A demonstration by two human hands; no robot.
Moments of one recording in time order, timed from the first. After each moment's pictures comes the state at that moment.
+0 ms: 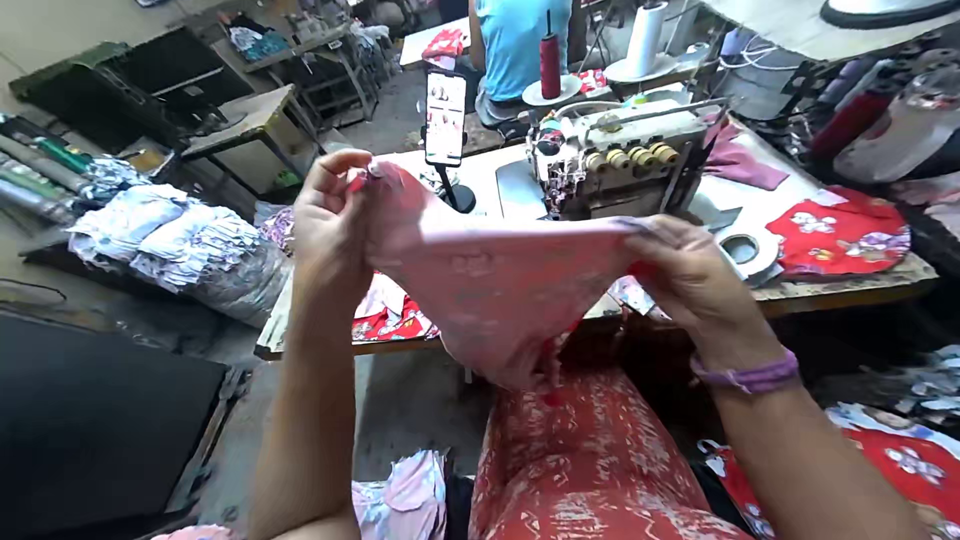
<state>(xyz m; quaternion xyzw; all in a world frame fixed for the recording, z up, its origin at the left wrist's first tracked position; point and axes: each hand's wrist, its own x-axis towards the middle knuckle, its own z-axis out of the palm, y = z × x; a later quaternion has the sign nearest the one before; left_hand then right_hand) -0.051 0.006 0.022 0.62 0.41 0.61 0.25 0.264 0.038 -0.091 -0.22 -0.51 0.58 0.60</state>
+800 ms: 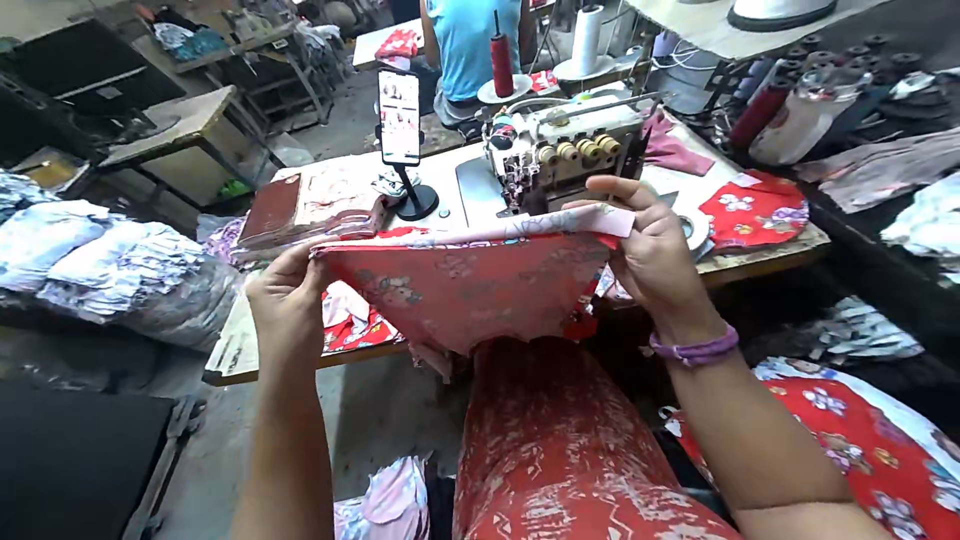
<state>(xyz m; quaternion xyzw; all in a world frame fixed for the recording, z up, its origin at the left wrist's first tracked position) -0.079 -0.019 -0.041 0.59 0.51 0.60 0.19 0.269 0.029 -0.086 -0.24 -0.57 0.46 0.63</state>
